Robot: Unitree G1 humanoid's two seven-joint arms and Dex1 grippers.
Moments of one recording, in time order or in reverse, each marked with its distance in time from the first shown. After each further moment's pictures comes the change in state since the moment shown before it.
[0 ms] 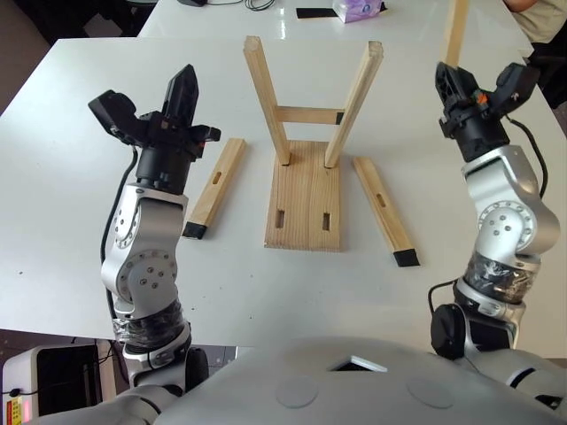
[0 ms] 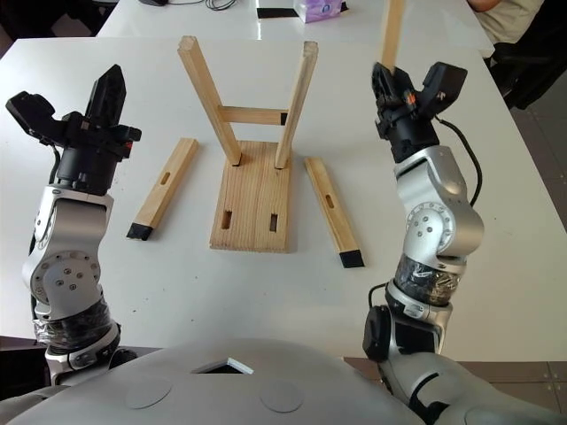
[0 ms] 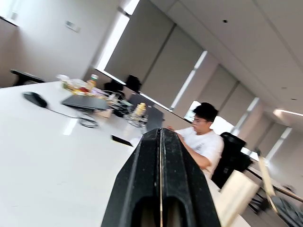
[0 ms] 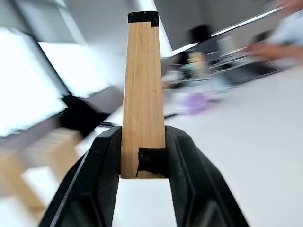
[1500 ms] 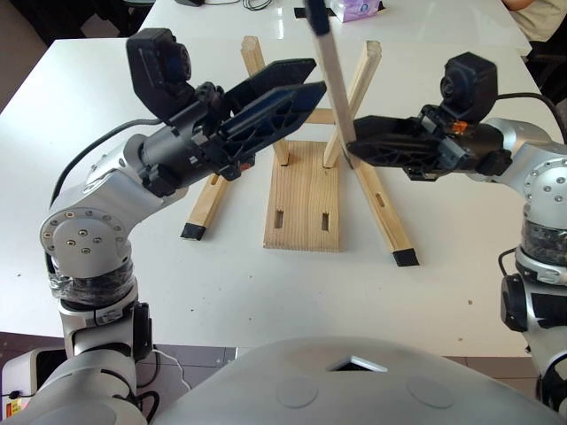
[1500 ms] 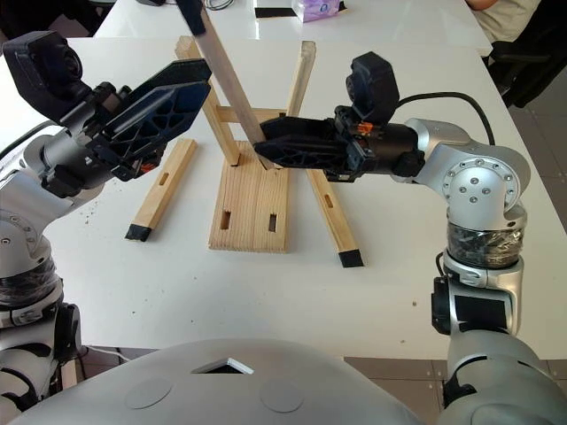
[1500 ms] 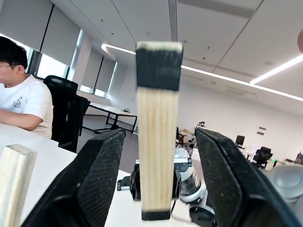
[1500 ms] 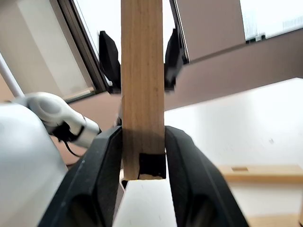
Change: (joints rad) left arm -0.253 0.368 -0.083 0.033 -0.560 0.294 -0.442; right arm -0.157 -0.483 0.362 0.069 0.371 0.253 0.884
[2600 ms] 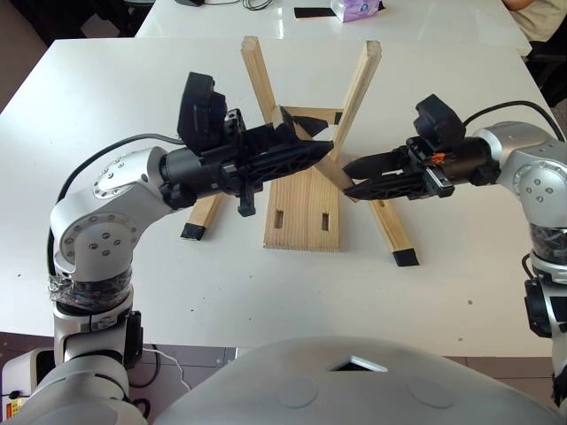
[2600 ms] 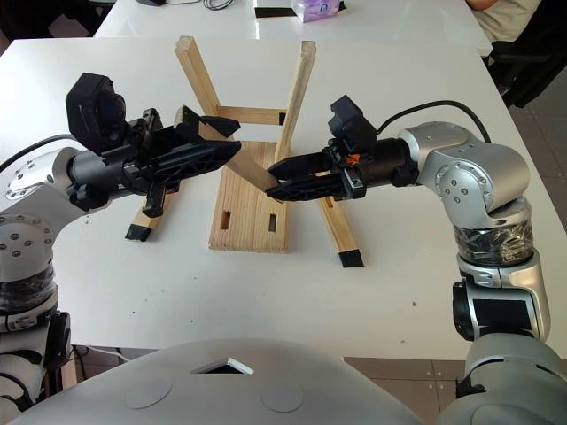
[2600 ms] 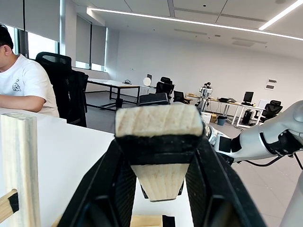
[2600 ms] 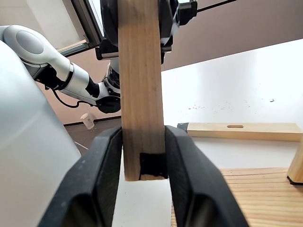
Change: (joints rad) left arm 0.037 0.039 -0.068 0.001 0.298 -0.016 -0.229; right arm -0.008 -0.072 0.109 0.034 -0.204 -0.086 0.185
